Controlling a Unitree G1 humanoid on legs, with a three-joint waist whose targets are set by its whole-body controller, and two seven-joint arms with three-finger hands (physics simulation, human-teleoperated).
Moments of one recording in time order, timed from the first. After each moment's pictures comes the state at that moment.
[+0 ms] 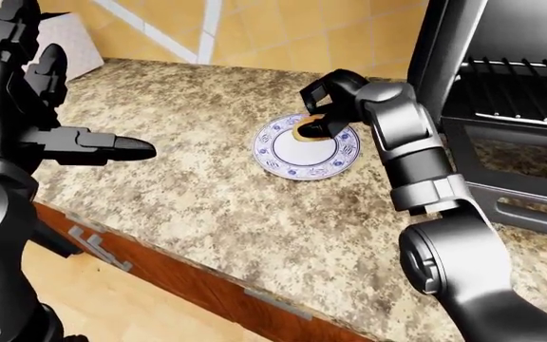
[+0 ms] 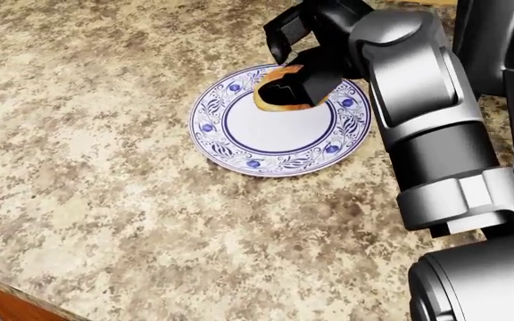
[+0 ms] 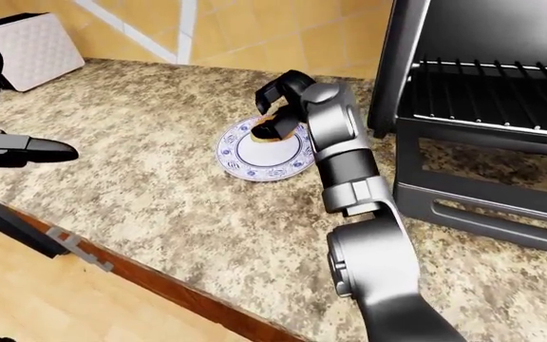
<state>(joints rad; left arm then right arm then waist) -0.57 0.59 0.43 -0.64 -0.26 1.00 -0.10 -1.26 -0.20 -0.02 0.74 -0.37 0.64 0.59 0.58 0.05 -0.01</state>
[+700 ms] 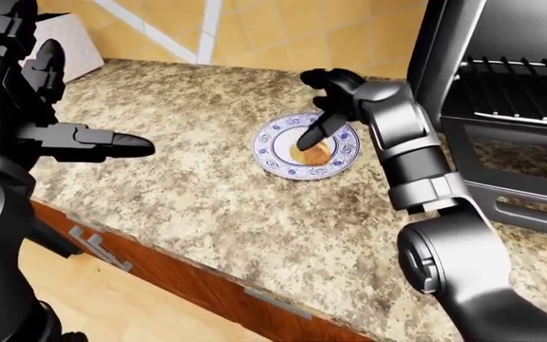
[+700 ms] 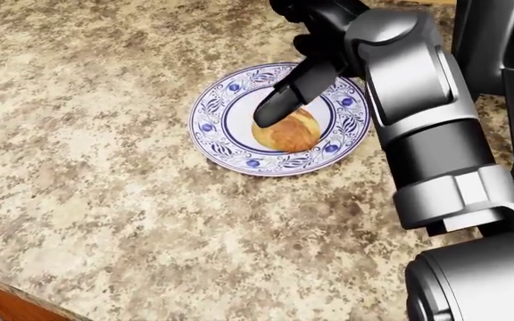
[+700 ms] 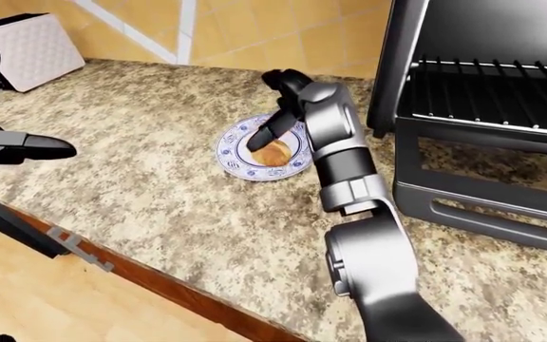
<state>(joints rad) -0.59 0.60 0.43 -0.64 -0.26 1.01 -0.10 -1.27 -0.19 -0.02 0.77 -0.38 0.62 0.59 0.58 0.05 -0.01</state>
